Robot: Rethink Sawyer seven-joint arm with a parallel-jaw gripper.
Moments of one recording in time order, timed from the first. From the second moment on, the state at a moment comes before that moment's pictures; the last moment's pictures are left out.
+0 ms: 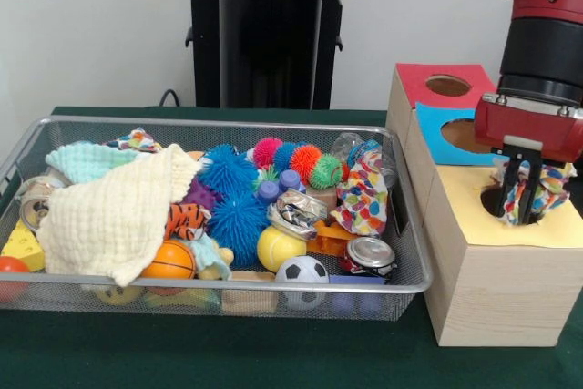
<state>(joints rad) 0.39 -0.38 -0.42 1.44 0.35 0.16 2.34</state>
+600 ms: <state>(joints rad) 0.35 -0.42 -0.37 1.48 0.26 0.16 2.34</state>
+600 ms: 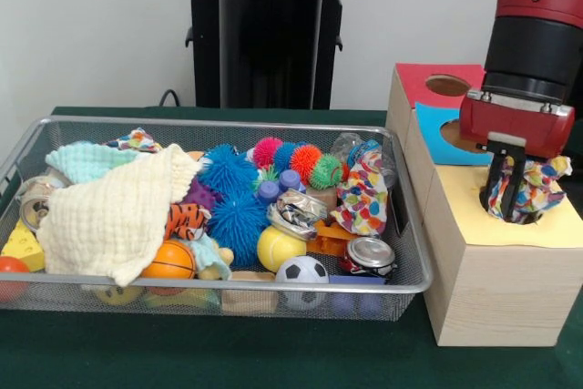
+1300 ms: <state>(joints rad) 0.30 -0.42 -0.30 1.48 0.21 0.16 2.34</state>
